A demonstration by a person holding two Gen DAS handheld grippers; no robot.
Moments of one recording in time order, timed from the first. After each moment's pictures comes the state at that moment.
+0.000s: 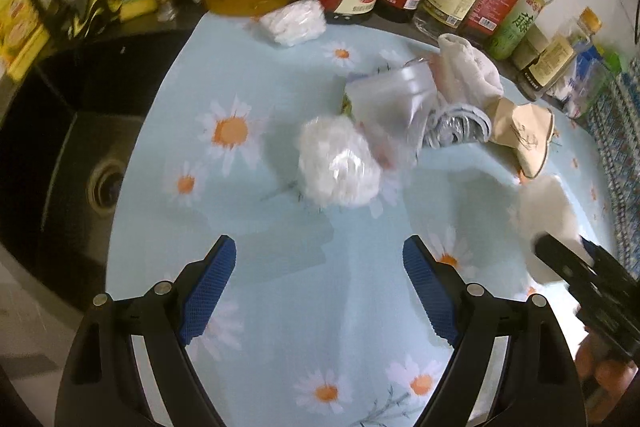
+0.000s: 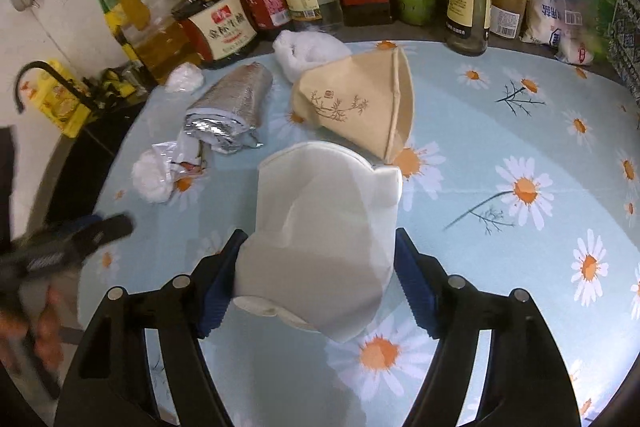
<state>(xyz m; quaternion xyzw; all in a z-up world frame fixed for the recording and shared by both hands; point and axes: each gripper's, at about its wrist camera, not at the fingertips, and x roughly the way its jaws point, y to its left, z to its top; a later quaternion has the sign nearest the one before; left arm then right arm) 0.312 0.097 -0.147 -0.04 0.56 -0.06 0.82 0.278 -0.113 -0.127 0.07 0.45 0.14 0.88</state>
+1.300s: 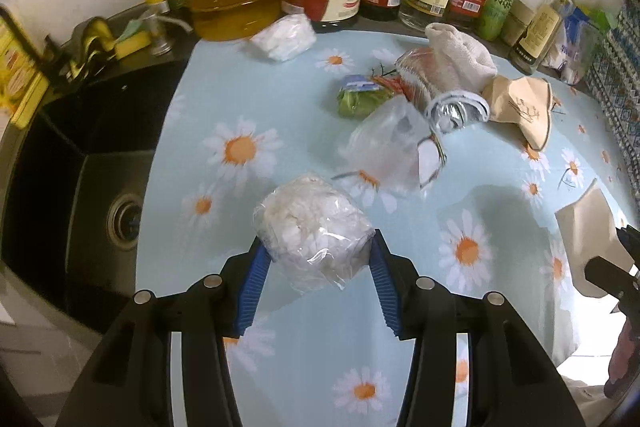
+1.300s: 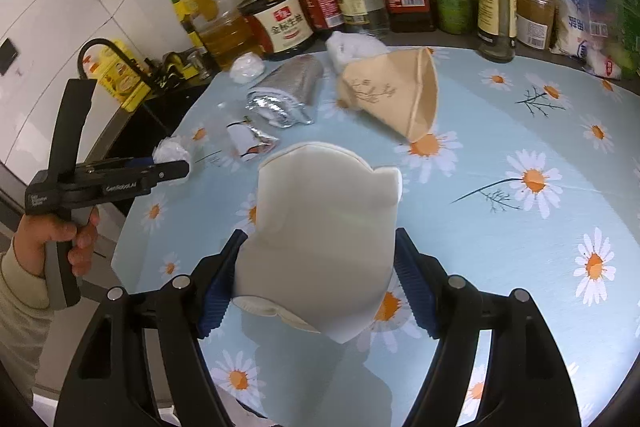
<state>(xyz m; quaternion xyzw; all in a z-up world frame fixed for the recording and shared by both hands) 0.294 0.101 -0.141 0.01 0.54 -0.07 0.84 0.238 -0.129 -0.118 0.06 0.43 0.24 0.87</state>
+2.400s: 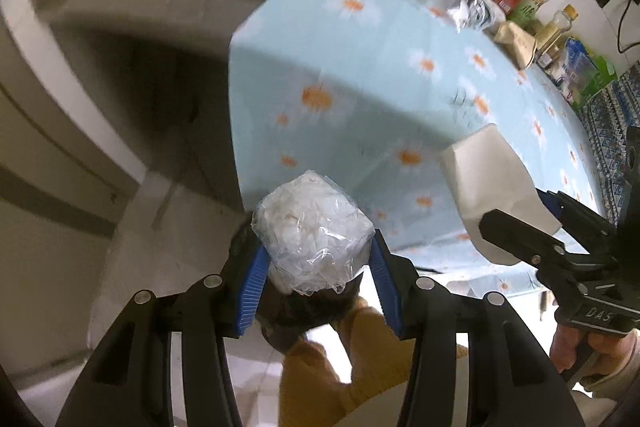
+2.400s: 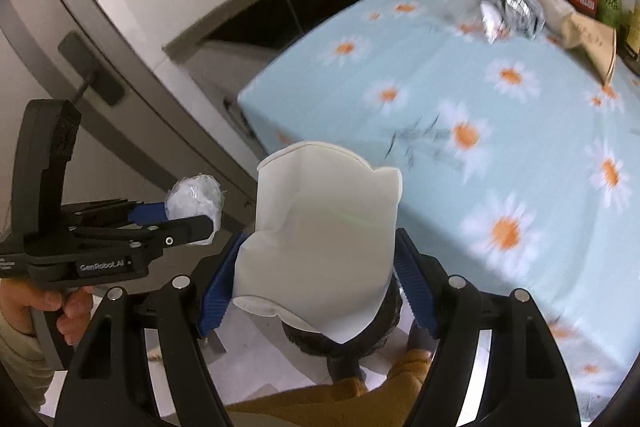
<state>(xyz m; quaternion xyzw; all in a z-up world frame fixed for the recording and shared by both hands) 0.004 0.176 -0.191 -0.18 0.55 0.01 0.82 0.070 0.008 -0.178 -0.07 0.45 0.40 0.80</state>
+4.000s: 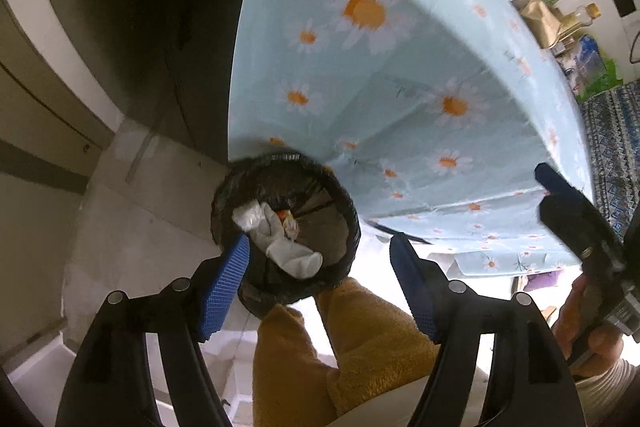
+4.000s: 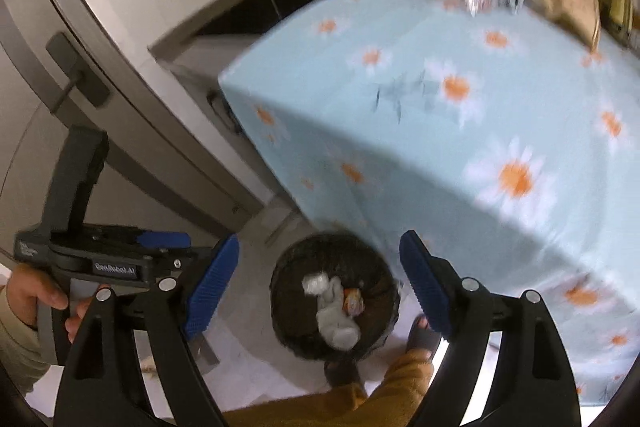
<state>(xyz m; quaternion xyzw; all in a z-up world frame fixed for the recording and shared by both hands) 0.003 0.199 -0.246 -0.22 0.60 -0.02 0.77 0.073 -0.006 -0.199 -0.05 0.42 0.38 0.82</state>
